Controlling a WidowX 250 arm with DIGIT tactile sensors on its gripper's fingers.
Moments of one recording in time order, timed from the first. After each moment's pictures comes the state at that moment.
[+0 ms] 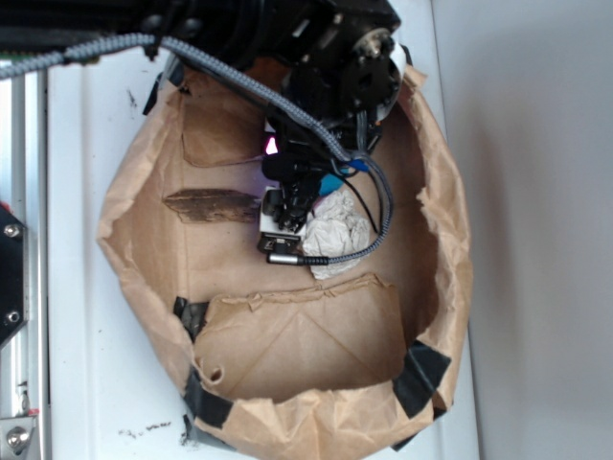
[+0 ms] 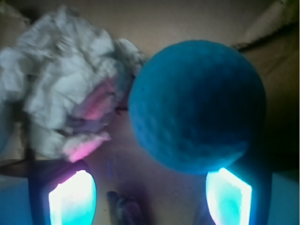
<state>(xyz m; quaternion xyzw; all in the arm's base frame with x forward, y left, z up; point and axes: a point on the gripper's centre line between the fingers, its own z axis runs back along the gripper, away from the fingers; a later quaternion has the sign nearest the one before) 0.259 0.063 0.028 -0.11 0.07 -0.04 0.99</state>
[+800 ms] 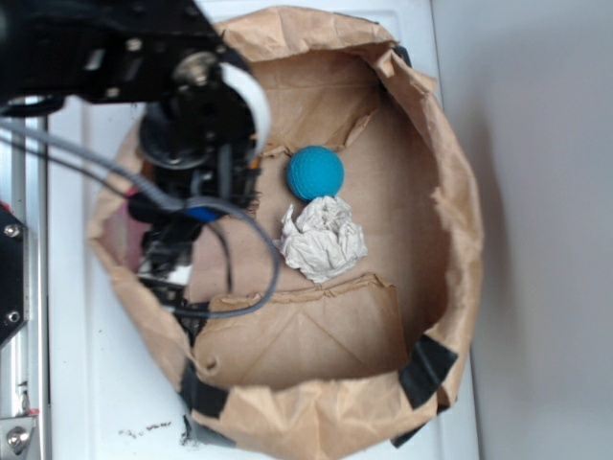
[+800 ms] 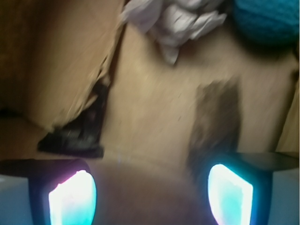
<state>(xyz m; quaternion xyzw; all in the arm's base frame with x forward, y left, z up) 0.192 0.027 0.058 -0.15 0.00 -0.11 0.98</state>
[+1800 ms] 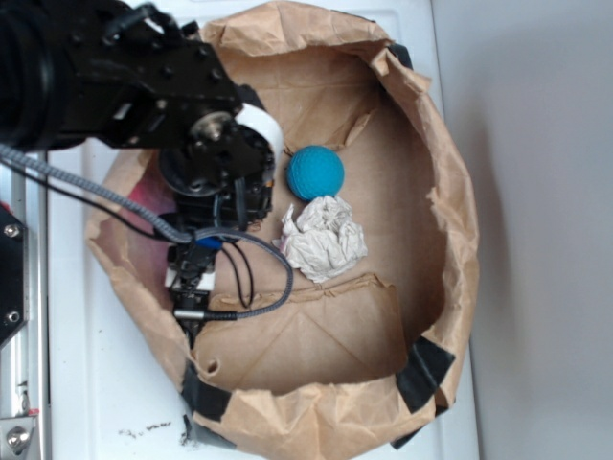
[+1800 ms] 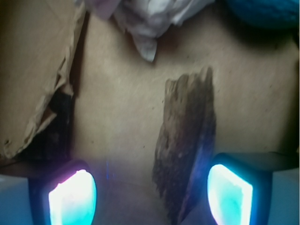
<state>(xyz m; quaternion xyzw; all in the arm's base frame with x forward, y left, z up) 0.210 0.032 0.034 -0.10 0.02 -0.05 0.99</state>
